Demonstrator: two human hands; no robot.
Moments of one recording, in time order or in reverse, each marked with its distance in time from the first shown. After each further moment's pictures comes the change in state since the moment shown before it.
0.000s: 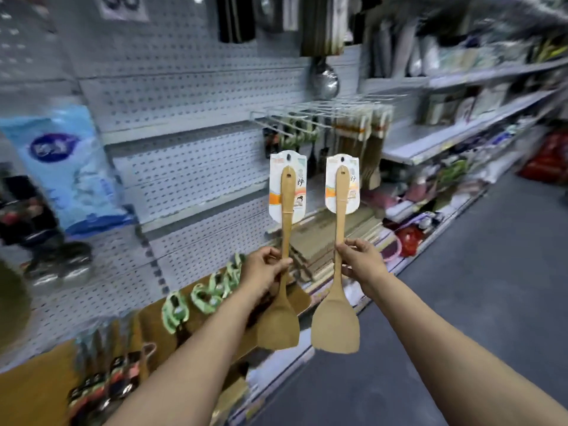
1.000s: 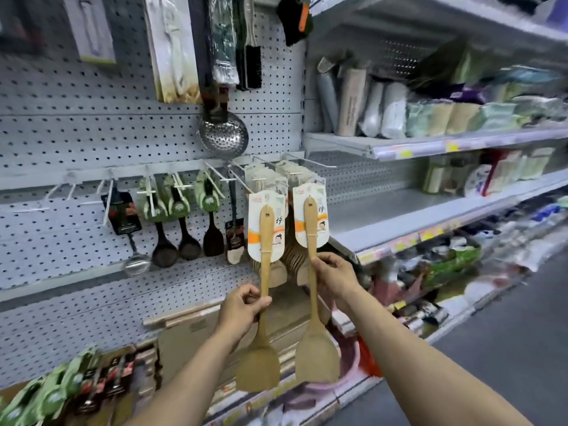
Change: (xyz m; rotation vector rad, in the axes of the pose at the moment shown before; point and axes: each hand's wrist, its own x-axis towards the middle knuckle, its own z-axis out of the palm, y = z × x) left_hand 0.401 0.097 0.456 -0.038 0.230 -0.080; right_hand 0.576 -0.152 -0.311 -0.062 -0.243 -0.054
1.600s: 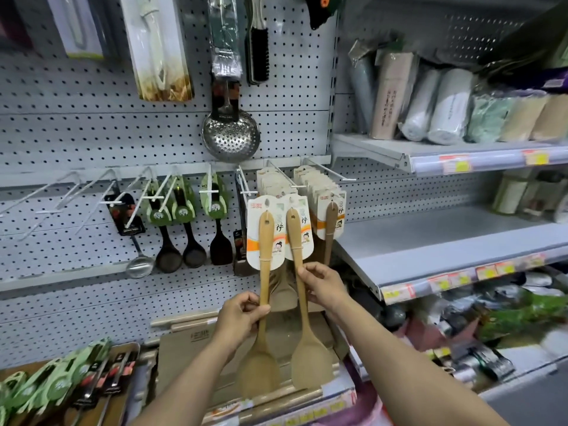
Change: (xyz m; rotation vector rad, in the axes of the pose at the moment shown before) left_hand 0.074 0.006 0.056 -0.002 0.173 -0.071; right_hand 0.135 0.015 0.001 -0.078 -0.353 0.009
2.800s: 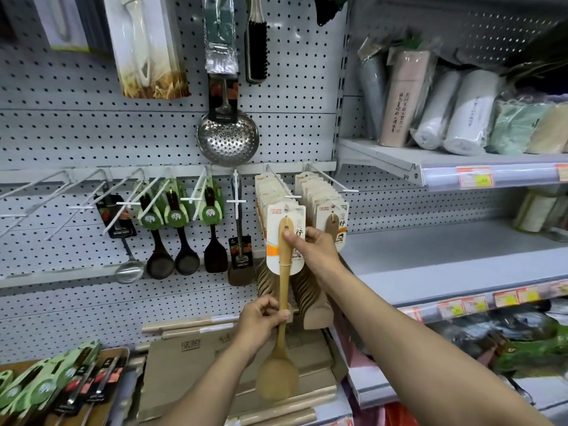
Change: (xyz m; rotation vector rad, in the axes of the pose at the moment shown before) left_hand 0.044 0.005 0.066 -0.037 0.008 -0.003; right_hand 0.061 -0.076 0.005 0.056 -0.040 -0.278
